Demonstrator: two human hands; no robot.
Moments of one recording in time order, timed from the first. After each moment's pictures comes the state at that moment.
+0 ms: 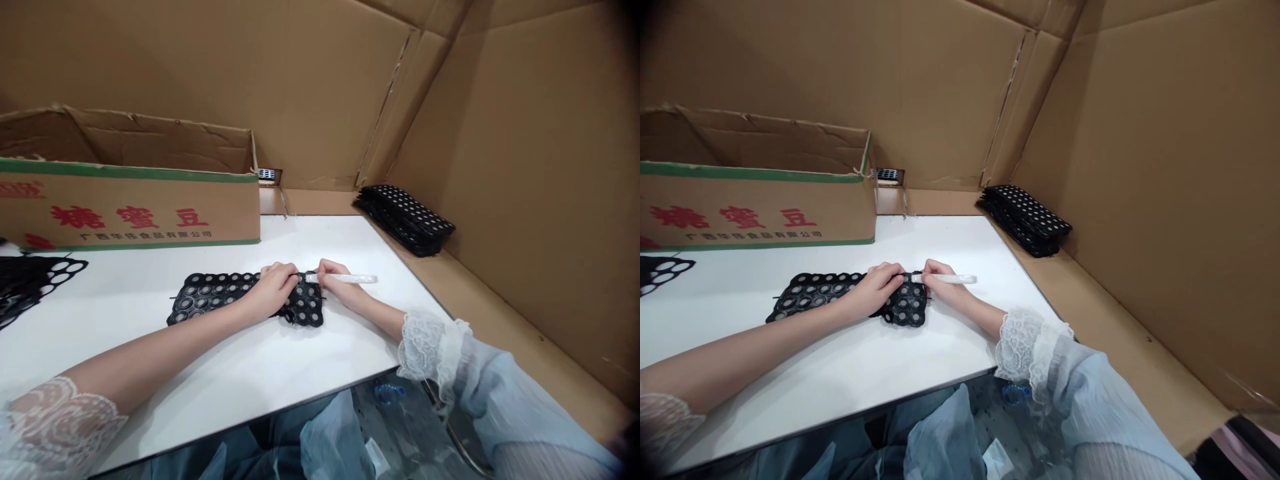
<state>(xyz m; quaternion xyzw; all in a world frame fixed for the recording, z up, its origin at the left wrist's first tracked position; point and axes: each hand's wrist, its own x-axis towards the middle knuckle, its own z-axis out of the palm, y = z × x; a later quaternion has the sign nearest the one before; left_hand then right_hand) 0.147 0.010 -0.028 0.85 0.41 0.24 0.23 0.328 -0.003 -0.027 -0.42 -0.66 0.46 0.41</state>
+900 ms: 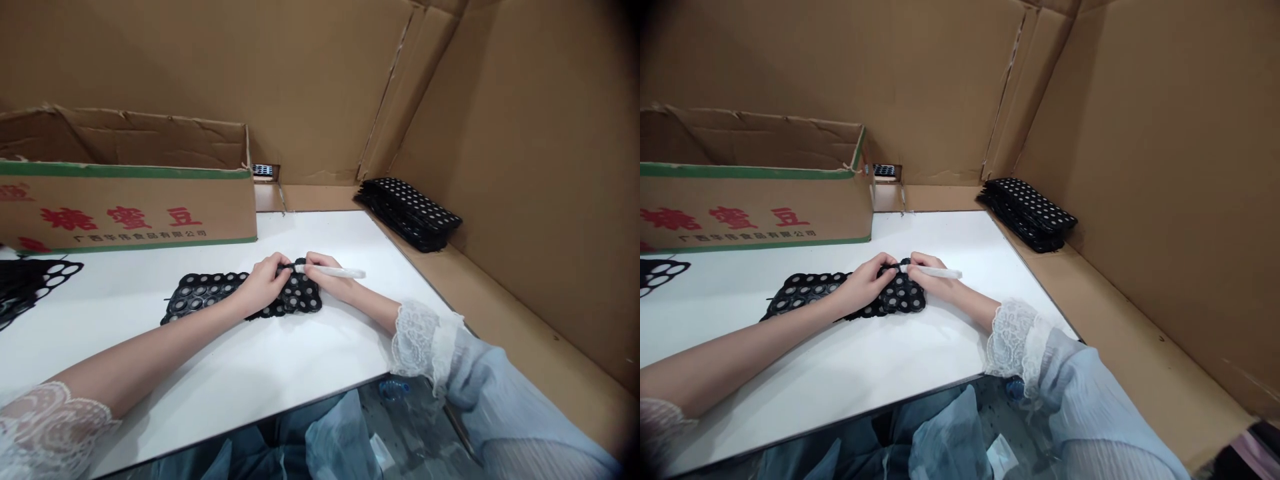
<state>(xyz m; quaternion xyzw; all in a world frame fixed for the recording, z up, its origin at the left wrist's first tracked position) 0.141 0.019 -0.028 0.80 0.45 0.29 0.28 0.320 0.015 -0.024 -0.43 -0.75 0.35 0.35</state>
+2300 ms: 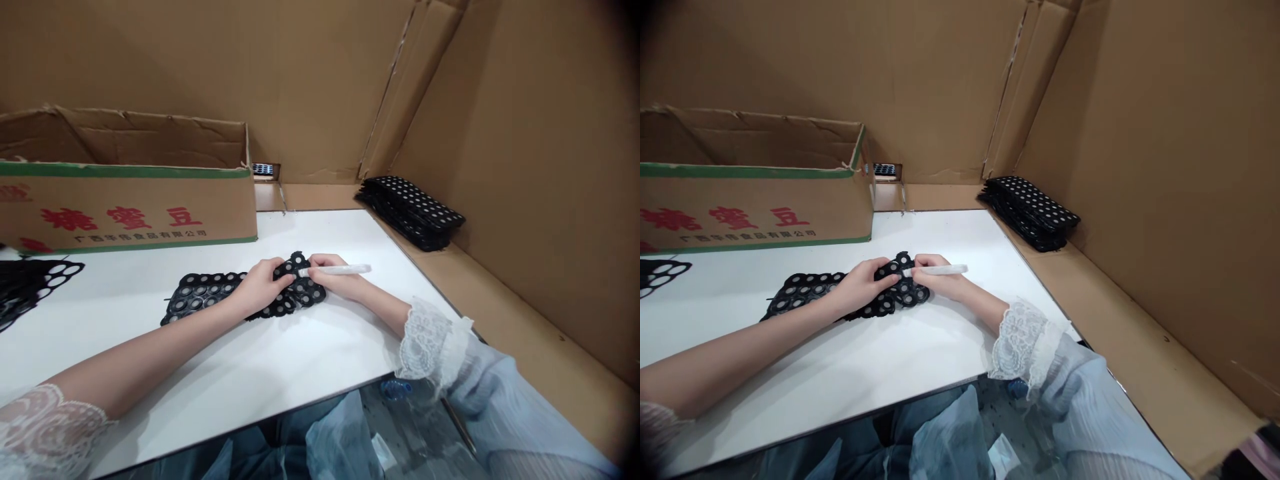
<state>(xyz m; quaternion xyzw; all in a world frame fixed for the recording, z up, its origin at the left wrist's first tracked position) 0.140 0.016 -0.025 0.78 0.48 0.25 0.31 0.328 0.013 -0.021 -0.41 -0.75 0.39 0.33</state>
